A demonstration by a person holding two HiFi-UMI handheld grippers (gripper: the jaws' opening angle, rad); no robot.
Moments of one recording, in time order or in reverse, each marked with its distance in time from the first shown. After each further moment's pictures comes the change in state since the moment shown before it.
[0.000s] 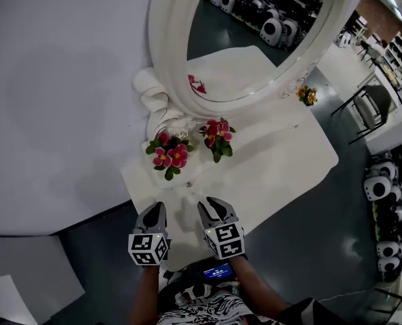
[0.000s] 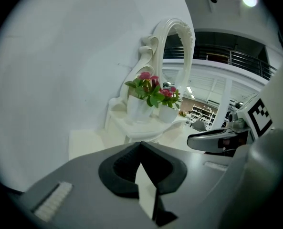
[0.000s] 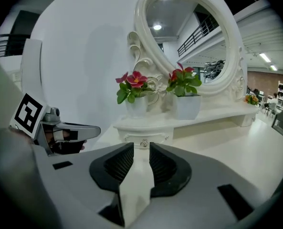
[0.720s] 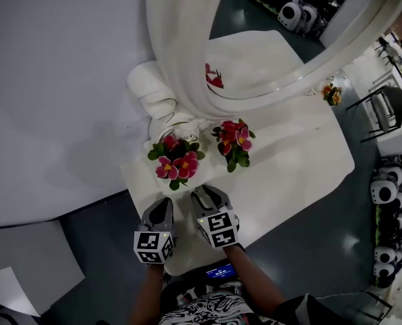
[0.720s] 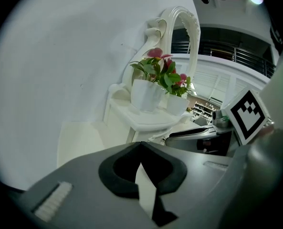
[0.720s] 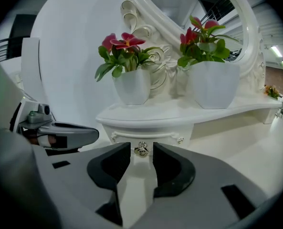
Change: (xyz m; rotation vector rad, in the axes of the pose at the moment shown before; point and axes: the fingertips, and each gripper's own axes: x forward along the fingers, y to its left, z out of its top) left arm 0.047 0.014 -0.018 -0.015 0.059 0.018; right arm 0.090 -0.005 -0.009 -0.016 0.087 0.080
